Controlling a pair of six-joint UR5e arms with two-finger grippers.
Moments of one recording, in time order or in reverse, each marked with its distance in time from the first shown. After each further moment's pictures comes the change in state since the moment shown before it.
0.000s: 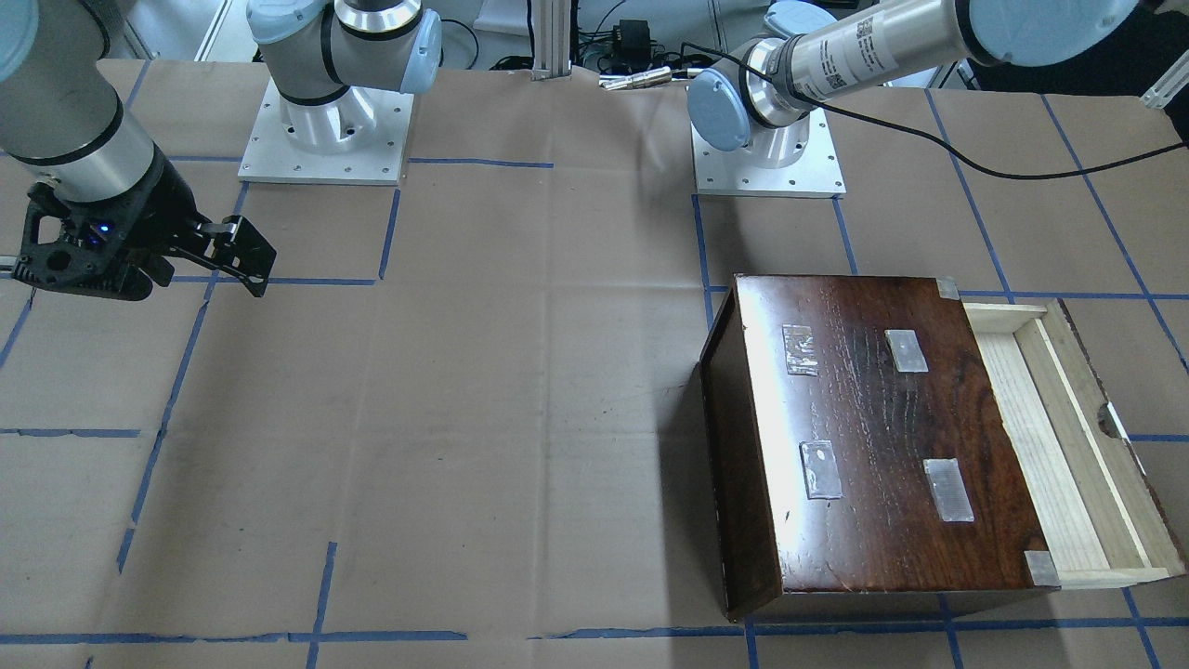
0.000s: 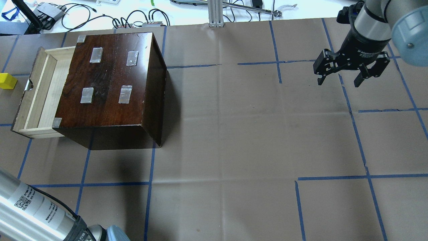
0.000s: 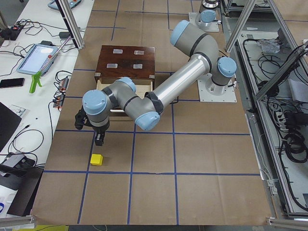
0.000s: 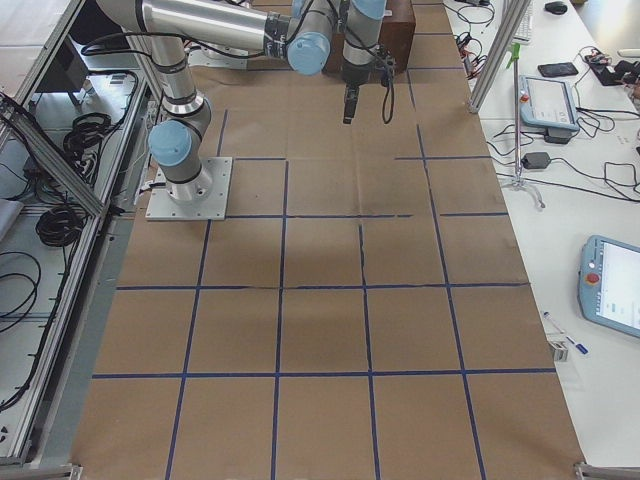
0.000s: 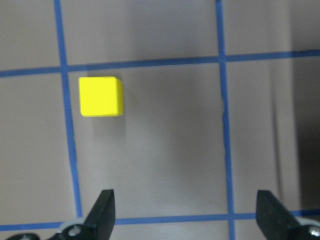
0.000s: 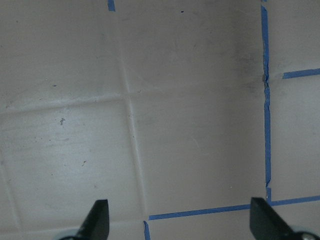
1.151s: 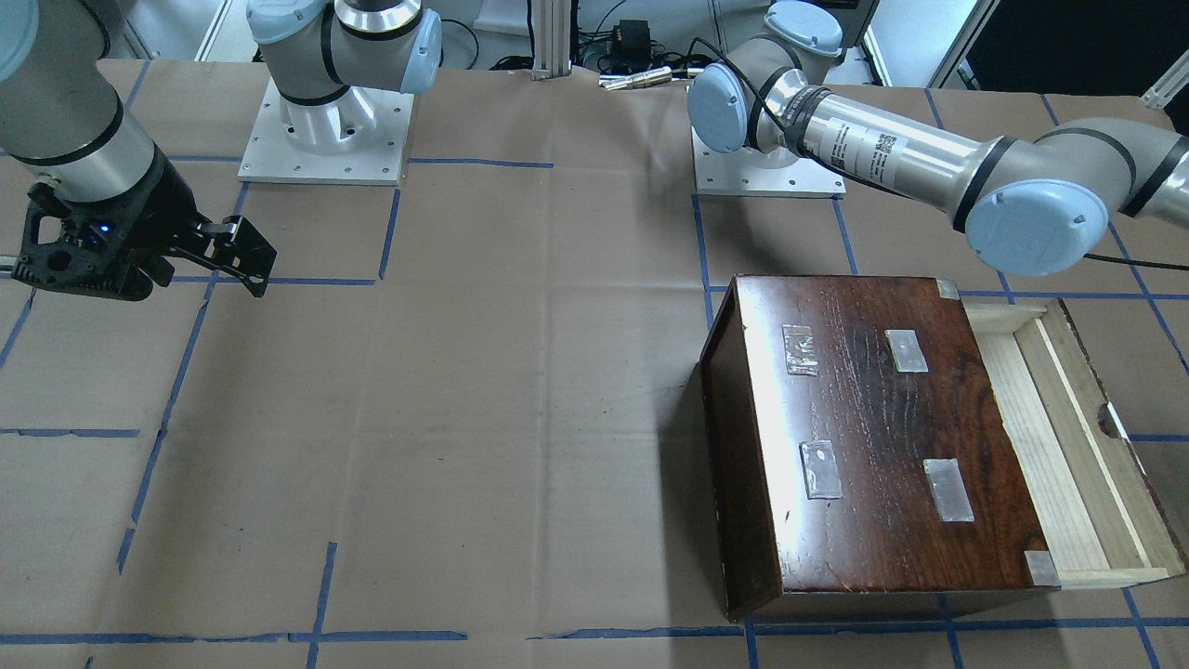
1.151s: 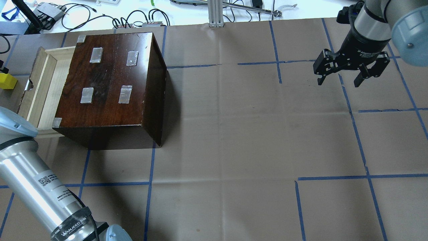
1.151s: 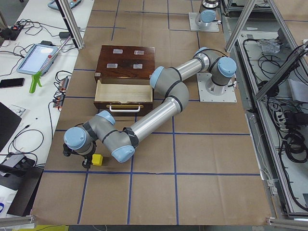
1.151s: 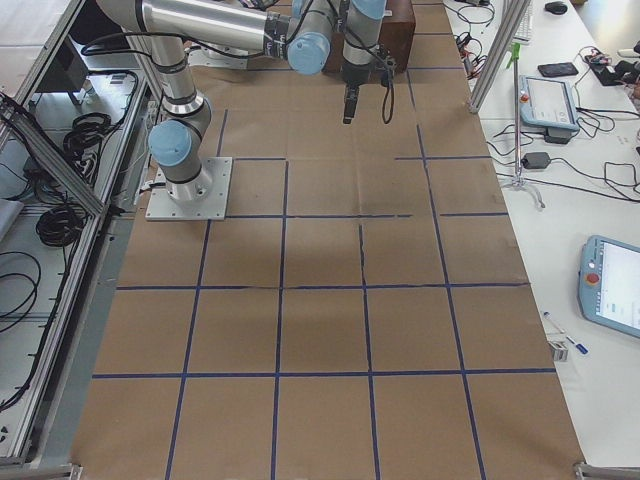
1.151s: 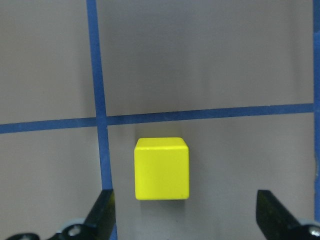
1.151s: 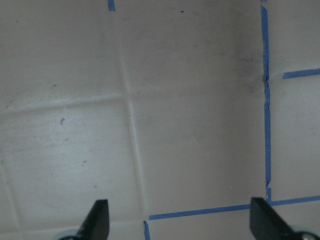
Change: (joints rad) left arm -0.008 -0.530 0.702 -0.260 0.014 0.000; right arm 0.000 0.000 0.000 0.000 0.000 0.000
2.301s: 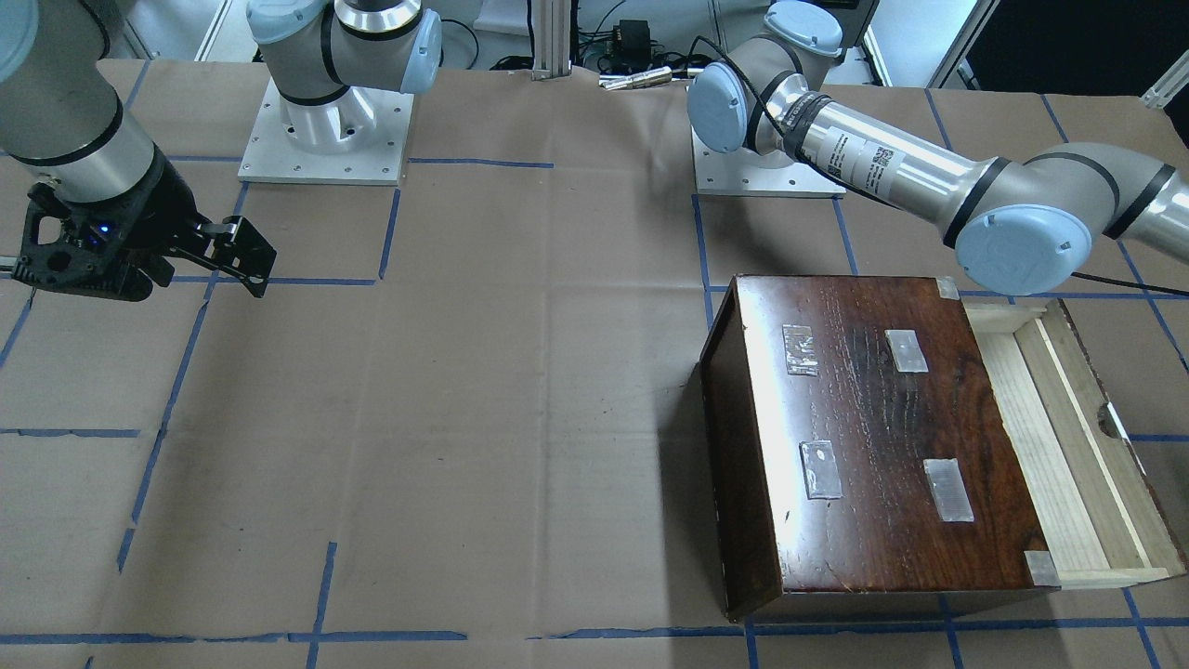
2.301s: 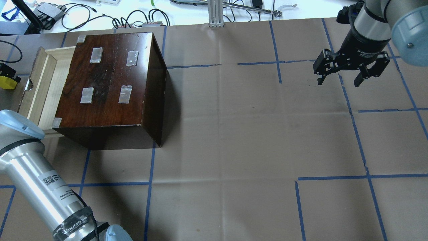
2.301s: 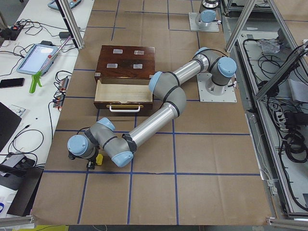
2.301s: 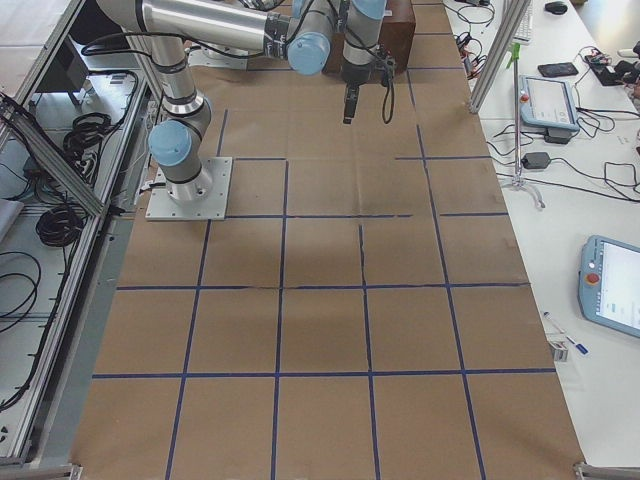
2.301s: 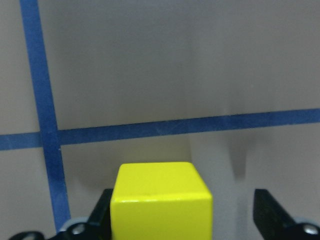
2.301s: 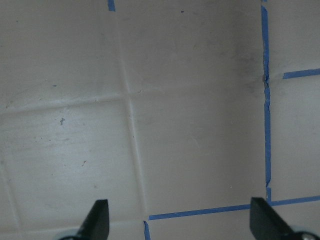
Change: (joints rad) left arm -0.002 -0.058 0.016 -0.008 0.001 0.002; right arm 0.000 0.000 0.000 0.000 0.000 0.000
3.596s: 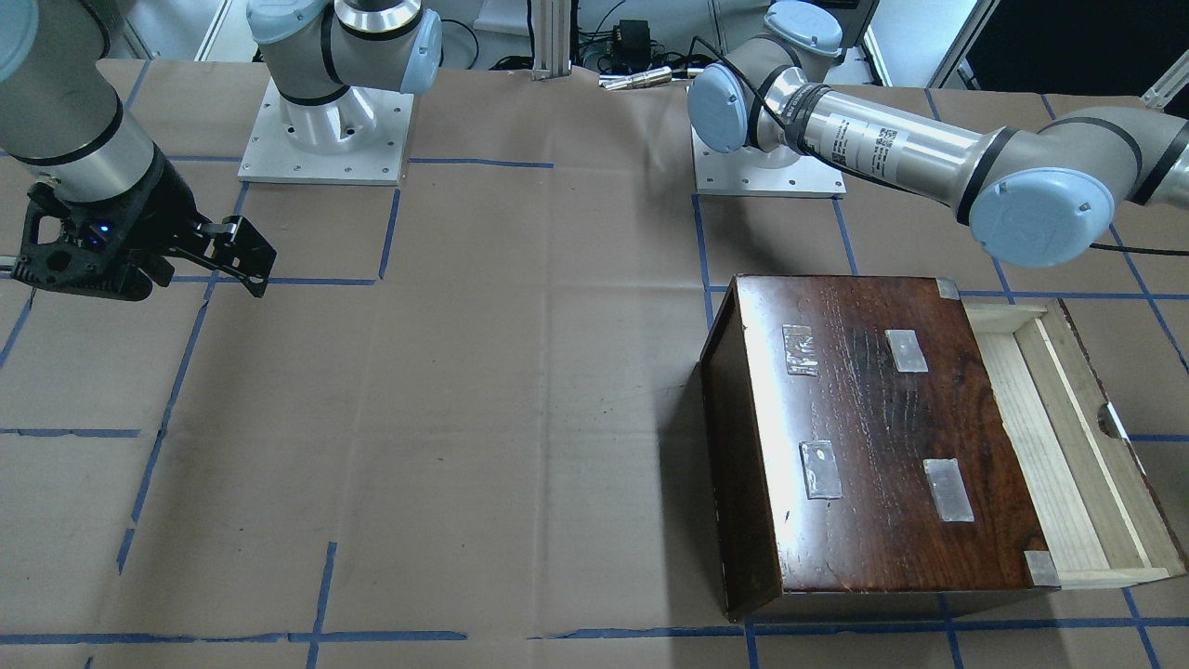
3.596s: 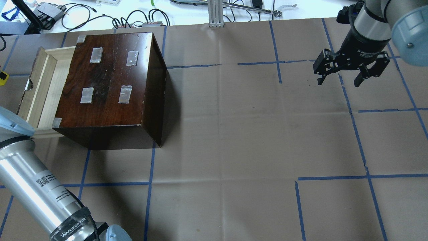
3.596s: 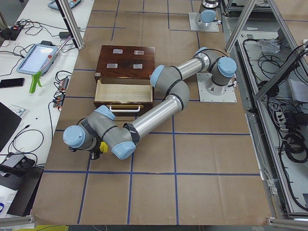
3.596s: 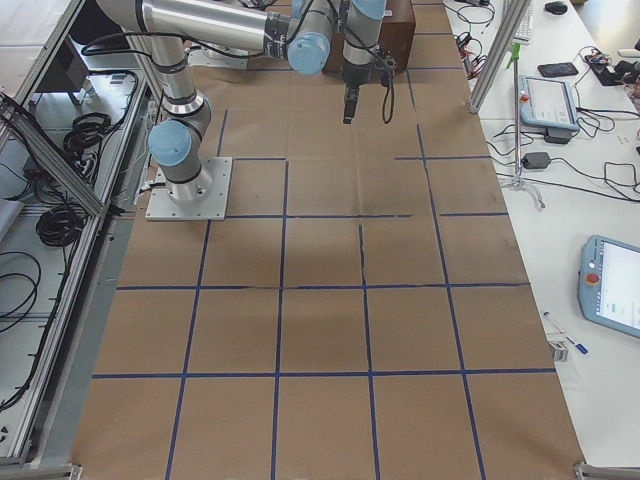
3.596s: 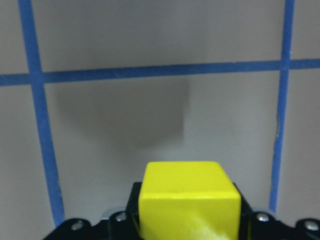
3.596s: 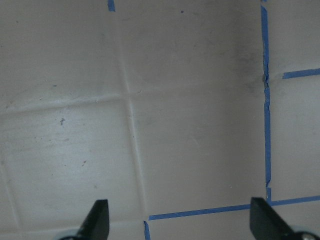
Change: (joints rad) left arm 0.004 0.110 0.003 -0.260 0.005 -0.012; right arm 0.000 0.000 0.000 0.000 0.000 0.001
